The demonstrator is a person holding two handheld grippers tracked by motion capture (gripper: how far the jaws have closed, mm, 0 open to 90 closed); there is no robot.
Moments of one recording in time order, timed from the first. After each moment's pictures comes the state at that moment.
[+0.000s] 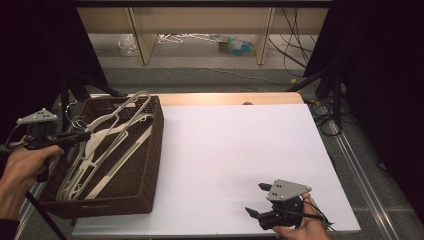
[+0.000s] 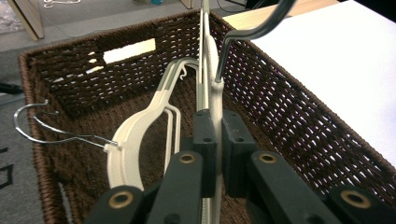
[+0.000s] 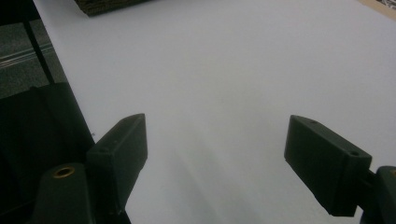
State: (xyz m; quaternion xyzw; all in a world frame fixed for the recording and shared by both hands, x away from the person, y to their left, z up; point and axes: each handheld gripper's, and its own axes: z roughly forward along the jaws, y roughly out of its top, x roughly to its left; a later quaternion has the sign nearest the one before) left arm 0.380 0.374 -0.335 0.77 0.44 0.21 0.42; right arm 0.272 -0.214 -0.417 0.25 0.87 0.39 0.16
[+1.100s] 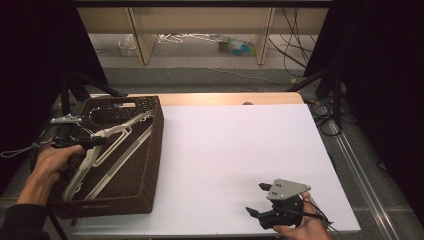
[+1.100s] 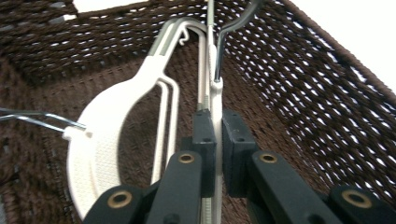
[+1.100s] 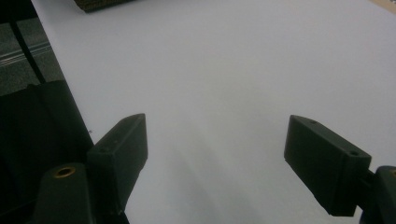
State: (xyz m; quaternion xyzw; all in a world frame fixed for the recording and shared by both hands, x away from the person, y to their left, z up) left arm 0.413 0.366 -0.382 0.77 0.50 0.16 0.37; right arm 0.274 -0.215 -0.419 0.25 0.87 0.39 0.15
